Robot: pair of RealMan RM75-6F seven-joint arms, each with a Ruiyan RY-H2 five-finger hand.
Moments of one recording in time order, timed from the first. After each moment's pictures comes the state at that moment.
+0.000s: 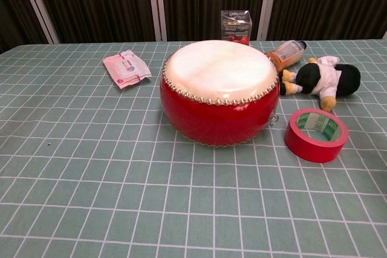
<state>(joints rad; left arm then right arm) -0.97 -1.07 -0.35 -1.67 0.66 0.97 0.31 0.62 -1.05 0.35 -1.82 -0.86 1.16 -0.24</state>
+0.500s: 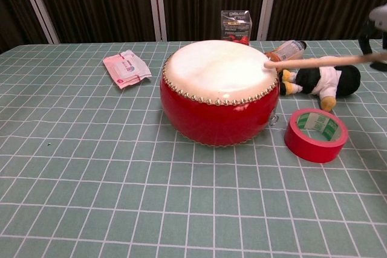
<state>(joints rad) -0.91 -1.04 -0.33 -1.61 0.72 0.90 0.22 0.70 -1.26 0.12 -1.61 -0.87 1.14 -0.75</state>
